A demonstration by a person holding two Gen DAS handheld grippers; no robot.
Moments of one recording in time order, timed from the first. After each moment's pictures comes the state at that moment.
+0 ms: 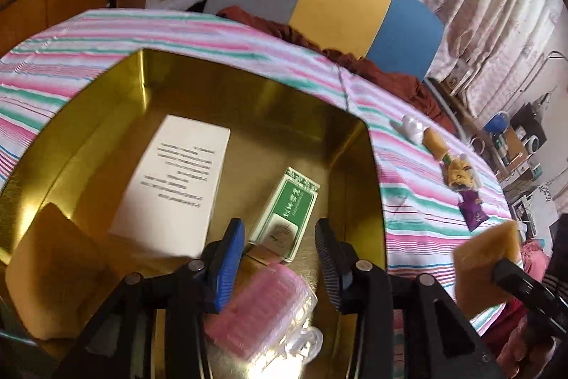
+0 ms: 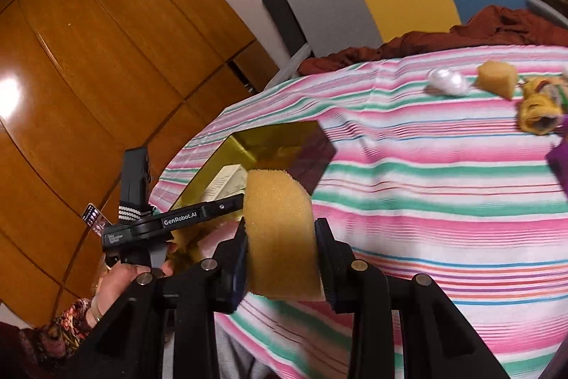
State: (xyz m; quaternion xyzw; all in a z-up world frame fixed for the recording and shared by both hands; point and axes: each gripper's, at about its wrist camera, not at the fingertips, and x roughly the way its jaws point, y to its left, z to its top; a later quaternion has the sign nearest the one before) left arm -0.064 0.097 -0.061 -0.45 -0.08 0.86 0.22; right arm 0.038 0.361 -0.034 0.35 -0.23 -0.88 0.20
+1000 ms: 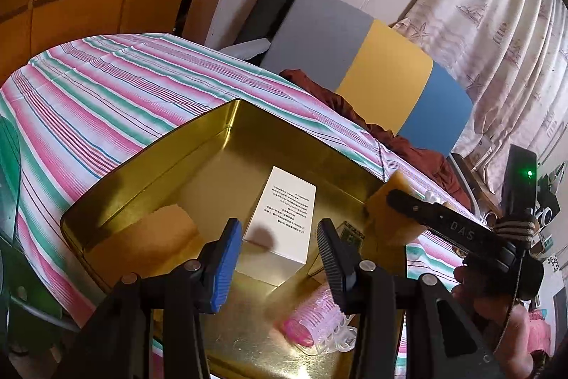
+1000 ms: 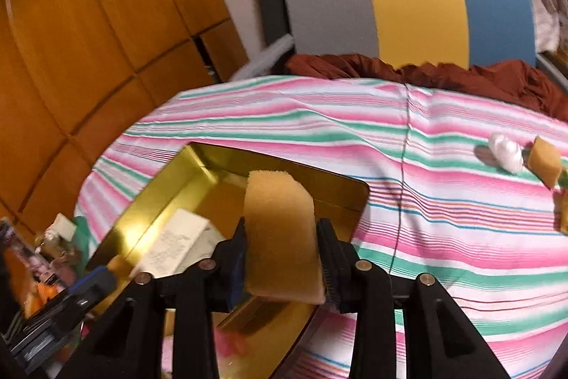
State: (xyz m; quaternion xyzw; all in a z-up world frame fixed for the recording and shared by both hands) left arm -0.041 0.023 -0.034 -0.37 -0.17 0.90 0.12; right arm -0.105 0.266 -0.037 0.39 -0.12 -0.91 0.11
